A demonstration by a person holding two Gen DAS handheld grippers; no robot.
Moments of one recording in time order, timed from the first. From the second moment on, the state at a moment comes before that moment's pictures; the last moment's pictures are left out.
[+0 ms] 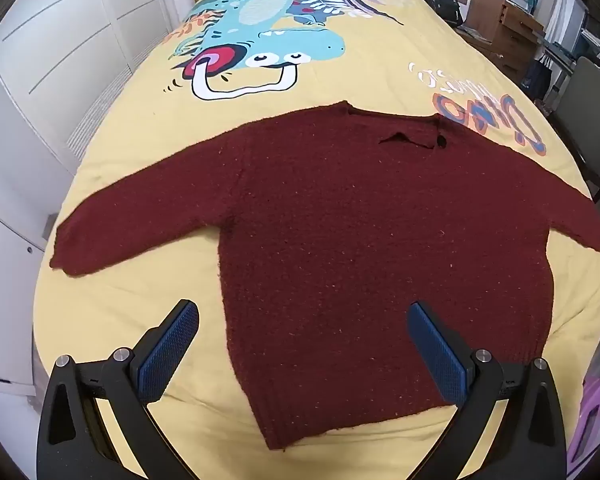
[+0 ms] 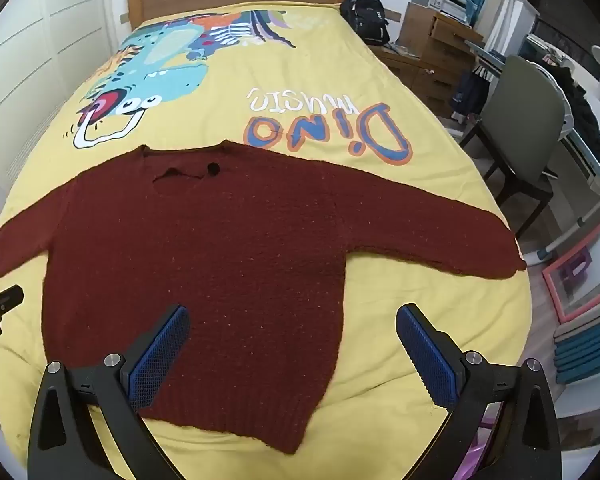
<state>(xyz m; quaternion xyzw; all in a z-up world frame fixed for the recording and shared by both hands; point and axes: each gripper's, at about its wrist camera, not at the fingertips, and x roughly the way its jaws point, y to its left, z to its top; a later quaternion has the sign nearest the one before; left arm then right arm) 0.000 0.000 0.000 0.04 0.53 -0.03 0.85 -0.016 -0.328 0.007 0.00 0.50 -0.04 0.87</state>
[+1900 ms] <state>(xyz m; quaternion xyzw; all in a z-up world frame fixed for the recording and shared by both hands) 0.000 0.005 -0.021 0.04 0.55 -0.02 0.84 -0.012 -0.314 0.003 -0.03 0.51 -0.04 0.86</state>
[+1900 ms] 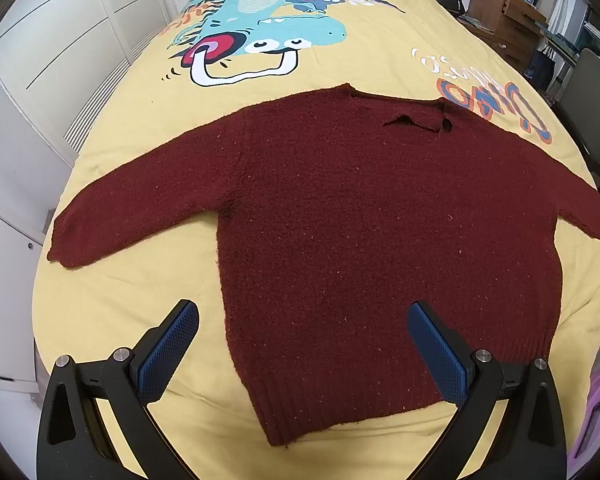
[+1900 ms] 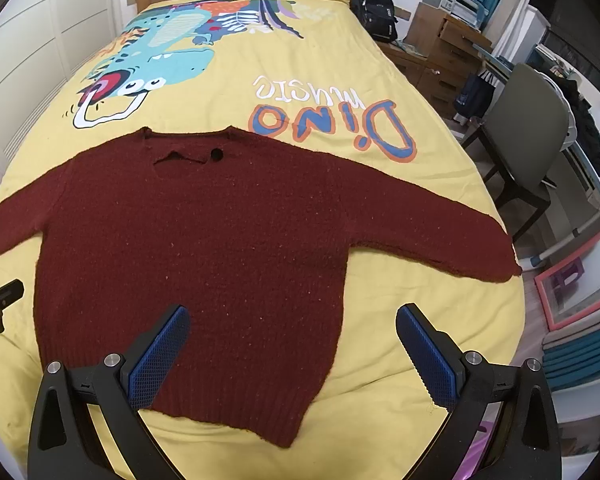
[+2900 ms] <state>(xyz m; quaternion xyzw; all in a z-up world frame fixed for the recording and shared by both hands) 0.001 0.013 -0.018 0.04 0.55 -0.02 0.83 -0.012 -0.310 -0.001 -0.04 0.52 -0.04 0.85</state>
